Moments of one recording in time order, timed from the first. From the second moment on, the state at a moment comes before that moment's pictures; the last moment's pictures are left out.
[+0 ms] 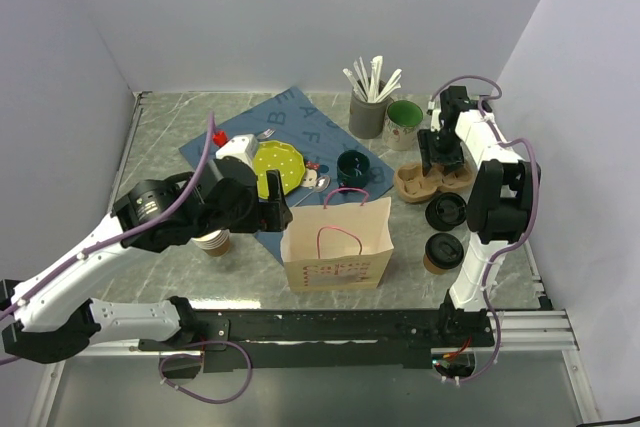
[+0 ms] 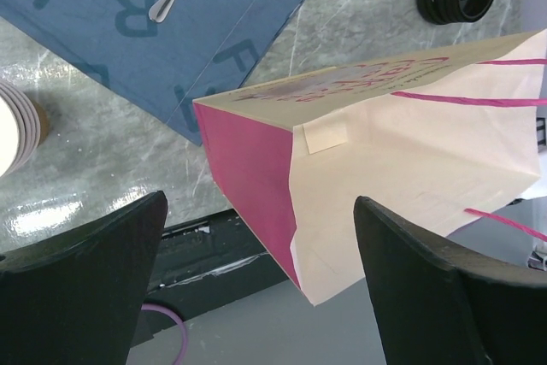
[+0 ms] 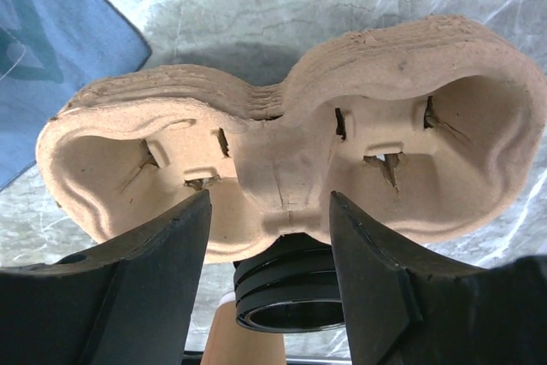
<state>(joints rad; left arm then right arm) -1.03 1.11 1.52 -1.19 -0.32 -0.87 -0.03 1.95 1.64 -1.00 -0.02 -0.09</state>
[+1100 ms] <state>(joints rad) -1.03 1.11 1.52 -1.19 -0.34 -0.87 -0.06 1.99 1.67 -0.99 -0.07 -0.10</state>
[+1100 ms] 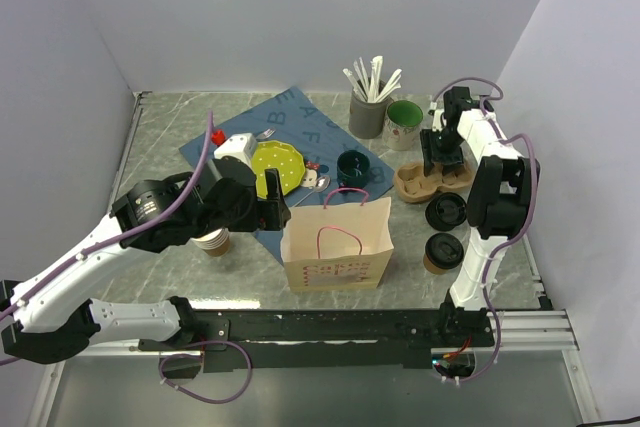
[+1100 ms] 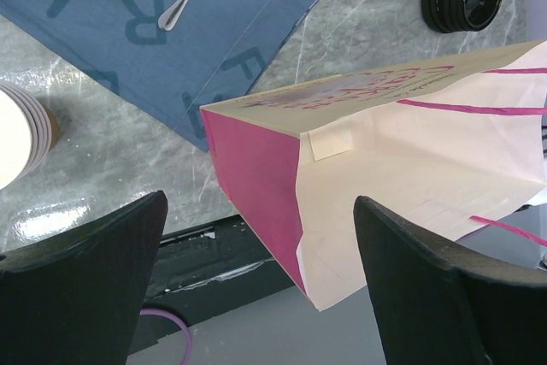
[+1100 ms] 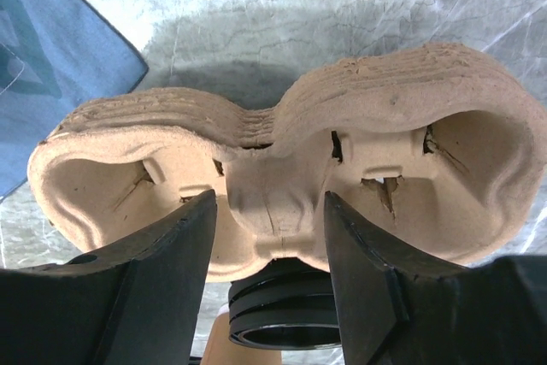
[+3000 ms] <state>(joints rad) -1.02 1.12 1.55 -1.20 -0.36 -0.83 -0.07 2.00 1.66 -0.99 -0.10 -0.12</state>
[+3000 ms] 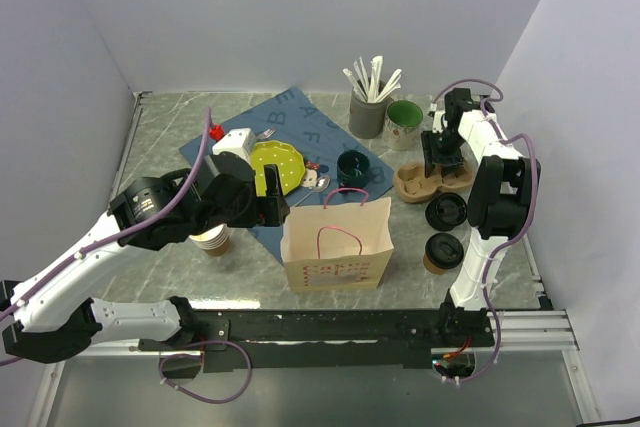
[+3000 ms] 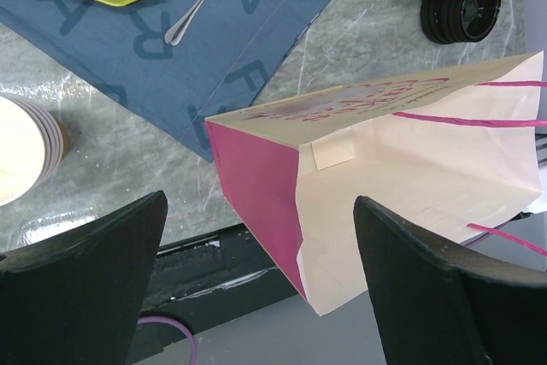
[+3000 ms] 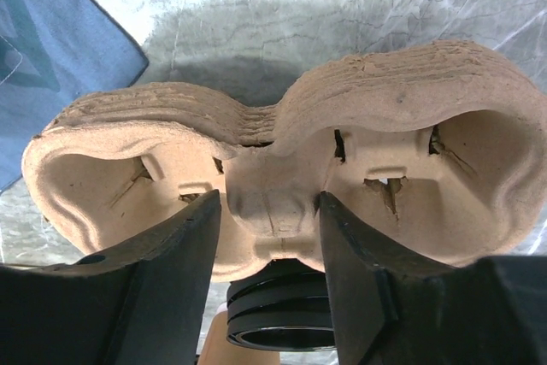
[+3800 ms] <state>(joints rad) -1.02 1.12 1.55 -1.20 -0.36 -0.81 -0.07 2.00 1.70 -1.03 -0.06 -0.11</state>
